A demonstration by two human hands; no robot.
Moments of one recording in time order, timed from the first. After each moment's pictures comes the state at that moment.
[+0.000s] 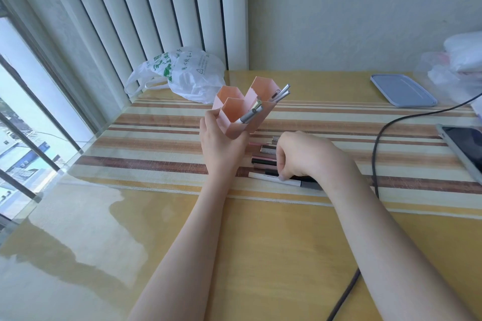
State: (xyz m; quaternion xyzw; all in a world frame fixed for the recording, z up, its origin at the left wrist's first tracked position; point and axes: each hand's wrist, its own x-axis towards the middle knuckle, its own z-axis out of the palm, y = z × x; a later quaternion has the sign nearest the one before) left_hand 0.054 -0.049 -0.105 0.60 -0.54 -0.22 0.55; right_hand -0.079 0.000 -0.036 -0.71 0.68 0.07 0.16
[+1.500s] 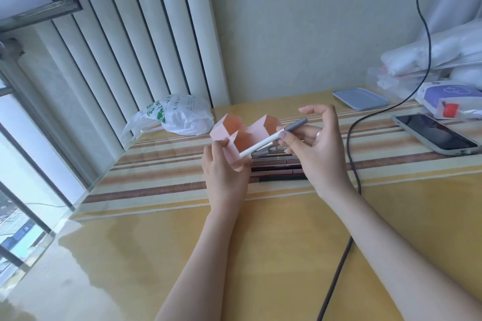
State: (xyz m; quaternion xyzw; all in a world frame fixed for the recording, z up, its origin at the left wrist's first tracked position) left_hand 0.058 0.006 -0.114 0.51 -0.66 -0.10 0.54; right_hand -0.087 0.070 -0.067 -0.51 0.43 -0.72 0.20
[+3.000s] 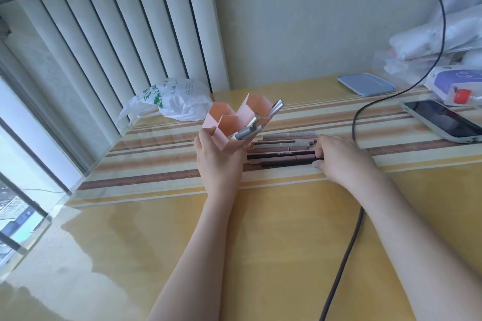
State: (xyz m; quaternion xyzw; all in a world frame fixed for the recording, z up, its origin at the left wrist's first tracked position) left_hand 0.062 0.008 -0.104 0.56 -0.59 -0.19 0.55; right_hand -0.126 0.065 -0.088 -0.59 0.80 -0.12 0.04
